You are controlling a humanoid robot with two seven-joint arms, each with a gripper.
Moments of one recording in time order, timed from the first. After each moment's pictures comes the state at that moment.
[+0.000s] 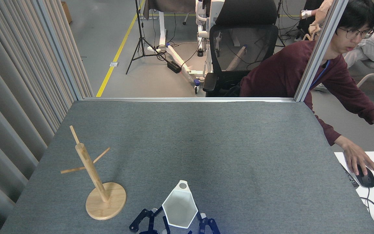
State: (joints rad) left arm 0.21 -0.04 -0.20 -1.64 -1.95 -0.52 0.40; right arm 0.23 0.18 0.55 -1.53 1.78 0.16 -0.51
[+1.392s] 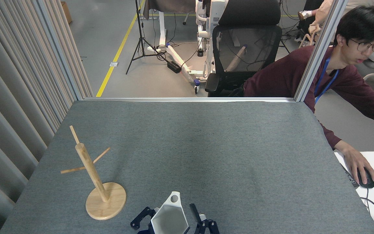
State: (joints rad) left arm 0.21 -0.03 -0.20 -1.67 -1.95 -0.52 0.41; right arm 0.27 0.15 0.62 -1.77 1.76 0.16 -0.55
